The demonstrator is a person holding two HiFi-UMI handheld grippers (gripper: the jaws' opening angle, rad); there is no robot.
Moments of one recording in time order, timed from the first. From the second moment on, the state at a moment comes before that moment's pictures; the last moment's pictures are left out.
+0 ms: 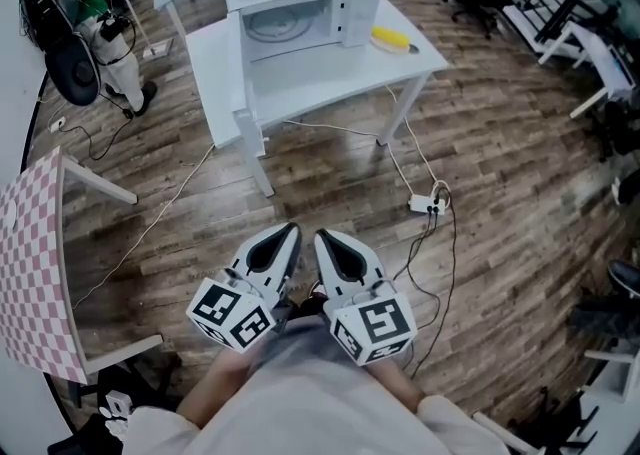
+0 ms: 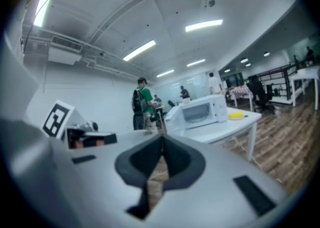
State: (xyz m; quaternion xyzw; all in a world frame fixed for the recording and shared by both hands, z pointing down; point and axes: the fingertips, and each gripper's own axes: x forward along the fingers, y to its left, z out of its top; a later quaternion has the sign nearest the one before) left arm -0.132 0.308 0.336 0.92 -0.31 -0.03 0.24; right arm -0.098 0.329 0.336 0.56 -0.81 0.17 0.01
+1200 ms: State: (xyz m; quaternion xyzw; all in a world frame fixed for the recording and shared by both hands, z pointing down) left arm -0.098 0.193 0.345 0.92 -0.29 -0.02 0.27; right arm -0.067 0.210 0.350 0.55 -0.81 0.20 0.01
